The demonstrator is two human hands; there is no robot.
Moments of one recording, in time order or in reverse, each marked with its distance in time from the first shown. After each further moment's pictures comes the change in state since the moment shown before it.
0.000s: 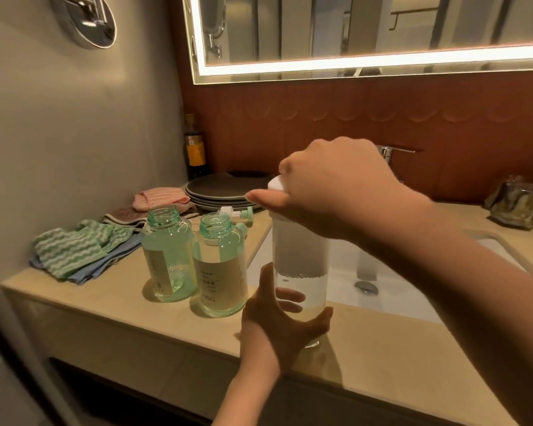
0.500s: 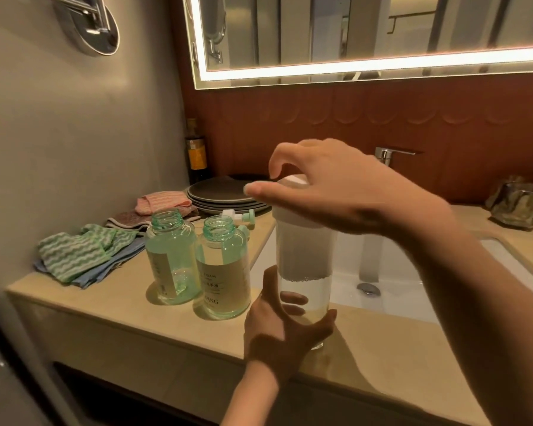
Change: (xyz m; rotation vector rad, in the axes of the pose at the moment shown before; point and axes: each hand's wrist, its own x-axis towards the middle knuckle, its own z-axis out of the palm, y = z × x) left_hand -0.001 0.003 0.000 -0.036 -0.015 -0.024; right_hand -0.004 0.015 0.004 0.472 -0.054 -0.017
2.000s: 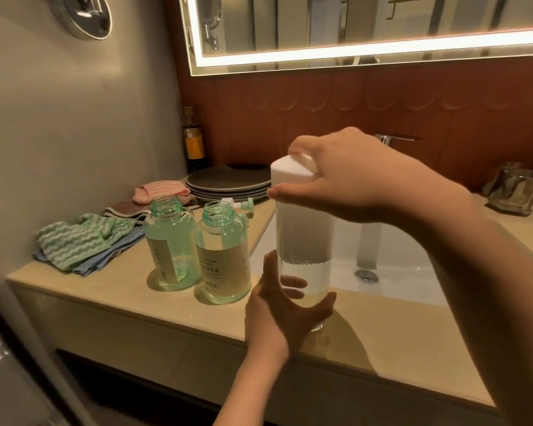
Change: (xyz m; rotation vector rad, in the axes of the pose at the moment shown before) left_hand -0.003 -0.006 0.004 0.023 0.080 0.059; right_hand -0.004 0.005 0.002 -0.143 -0.020 0.052
